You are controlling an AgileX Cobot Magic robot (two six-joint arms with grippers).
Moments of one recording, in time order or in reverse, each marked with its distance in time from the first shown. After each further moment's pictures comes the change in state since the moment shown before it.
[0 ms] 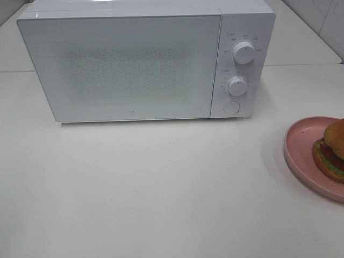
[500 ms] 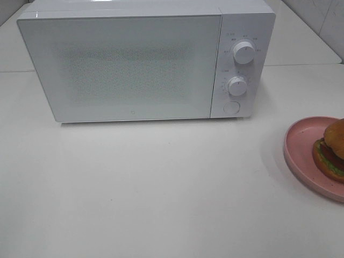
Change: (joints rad) left arm 0.000 0.000 0.000 0.000 0.000 0.000; right arm 0.000 0.000 0.000 0.000 0.000 0.000
